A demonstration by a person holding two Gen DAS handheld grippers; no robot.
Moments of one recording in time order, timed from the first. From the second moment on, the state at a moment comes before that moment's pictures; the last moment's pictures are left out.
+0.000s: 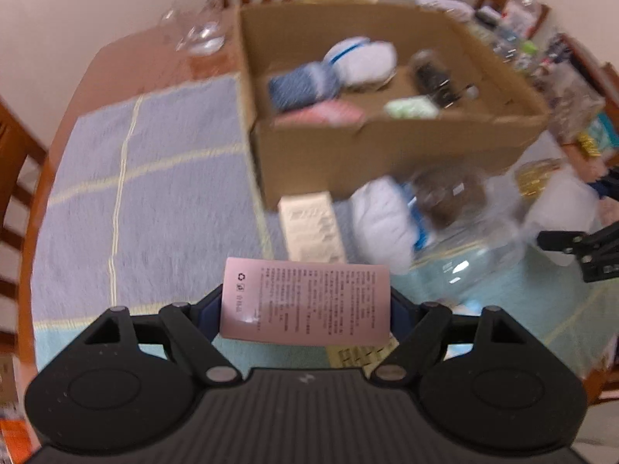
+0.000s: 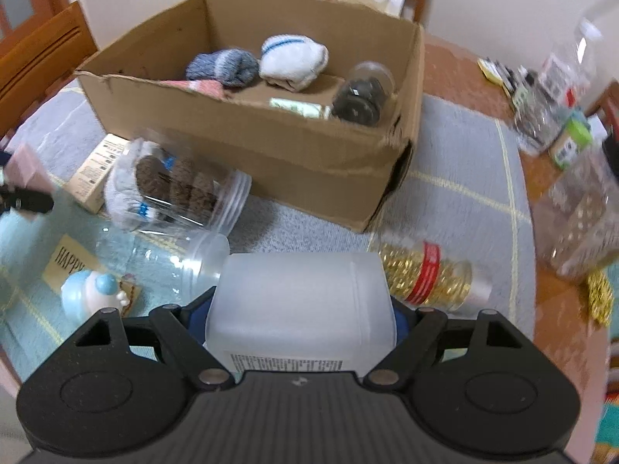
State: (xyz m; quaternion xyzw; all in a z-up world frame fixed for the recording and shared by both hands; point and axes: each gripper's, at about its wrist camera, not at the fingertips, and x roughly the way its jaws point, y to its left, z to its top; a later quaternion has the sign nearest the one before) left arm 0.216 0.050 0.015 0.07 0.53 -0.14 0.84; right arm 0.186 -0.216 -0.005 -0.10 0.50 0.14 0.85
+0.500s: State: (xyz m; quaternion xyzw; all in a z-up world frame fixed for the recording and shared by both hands) left arm 0.290 -0.012 0.099 0.07 0.43 -0.21 0.88; right arm 0.227 -0.208 0.098 -0.10 0.40 0.20 0.89
